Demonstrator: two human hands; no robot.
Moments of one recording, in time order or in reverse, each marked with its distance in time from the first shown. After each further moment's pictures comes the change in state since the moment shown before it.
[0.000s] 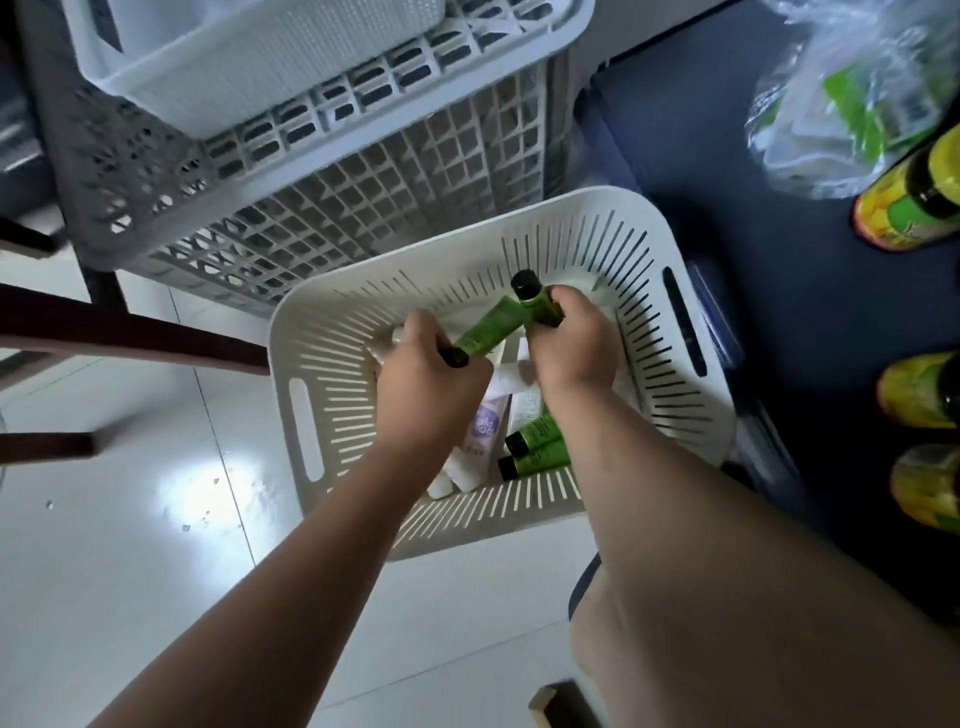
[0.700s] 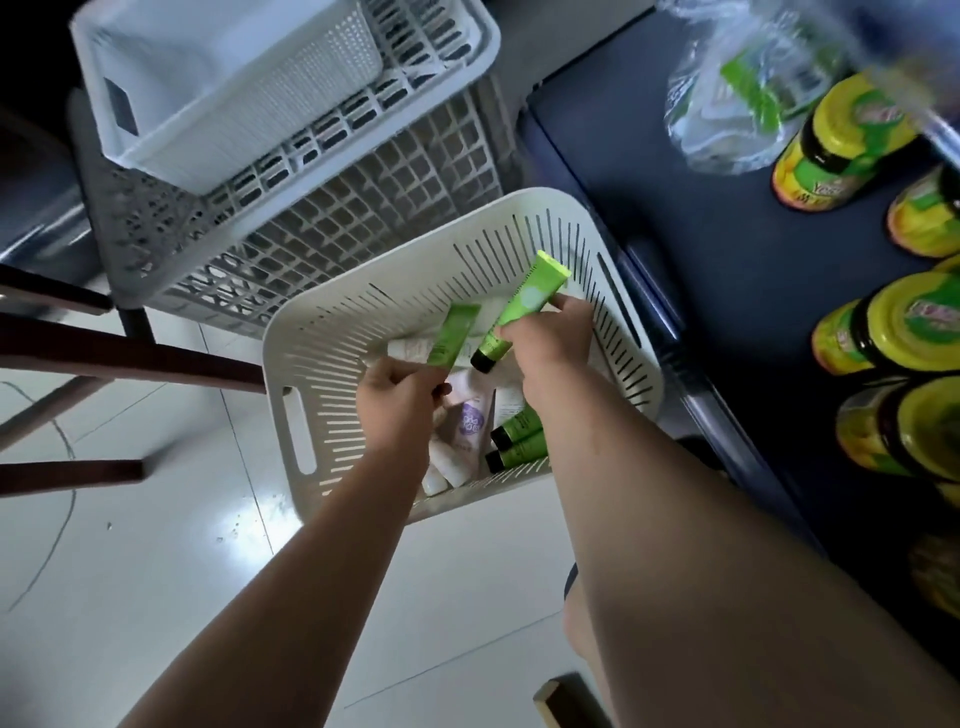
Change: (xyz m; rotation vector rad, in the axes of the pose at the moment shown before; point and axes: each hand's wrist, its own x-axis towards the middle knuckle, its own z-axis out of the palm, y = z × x) left_hand -0.024 -0.002 0.016 -0.611 0.132 -0.408; right_hand -0.003 -0.002 -0.039 0.816 -0.194 0.595
